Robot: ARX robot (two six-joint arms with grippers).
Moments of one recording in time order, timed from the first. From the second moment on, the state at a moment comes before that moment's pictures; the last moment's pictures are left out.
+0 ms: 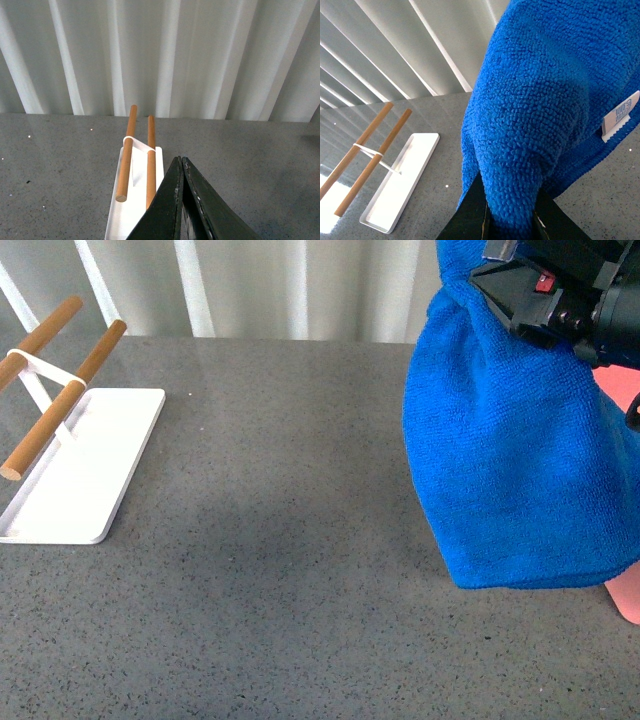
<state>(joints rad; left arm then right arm) 0.00 0.46 0.02 0.46 0.00 -0.01 0.32 1.67 0.60 0.85 -0.20 0.39</state>
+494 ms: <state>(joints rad) 0.00 0.27 0.02 0.27 0.00 -0.01 0.34 1.68 0.61 0.80 -0.15 0.36</state>
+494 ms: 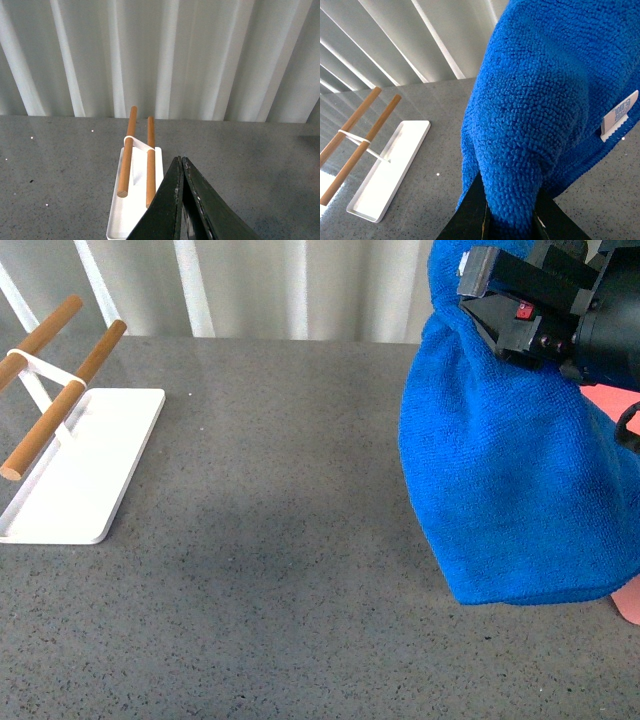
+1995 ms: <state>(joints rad) 0.00 0.00 0.02 0.00 0.00 0.00 0.45 2.16 0.96 0.31 0.22 0.12</state>
